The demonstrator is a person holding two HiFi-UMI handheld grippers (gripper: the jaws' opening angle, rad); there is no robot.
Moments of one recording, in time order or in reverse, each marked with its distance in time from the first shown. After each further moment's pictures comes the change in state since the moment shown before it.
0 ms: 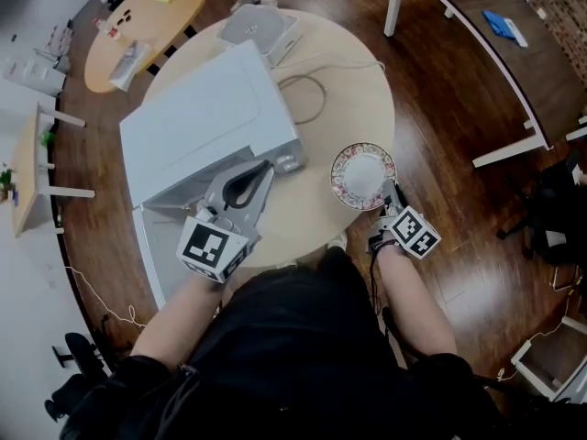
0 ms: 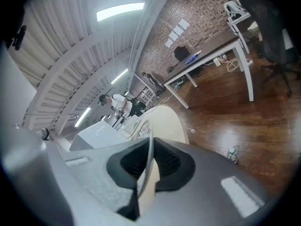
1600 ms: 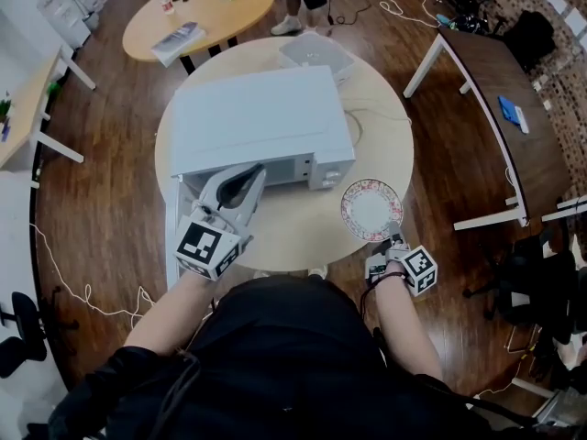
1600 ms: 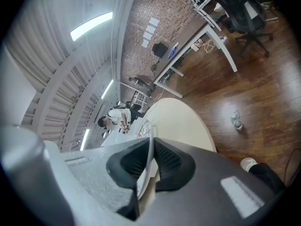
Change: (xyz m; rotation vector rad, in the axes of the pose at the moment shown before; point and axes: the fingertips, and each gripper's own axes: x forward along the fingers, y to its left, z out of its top) left arm -0.113 0.070 0.002 -0.054 -0.202 0.190; right arm -0.030 0.042 -0.013 0.316 0.000 -0.011
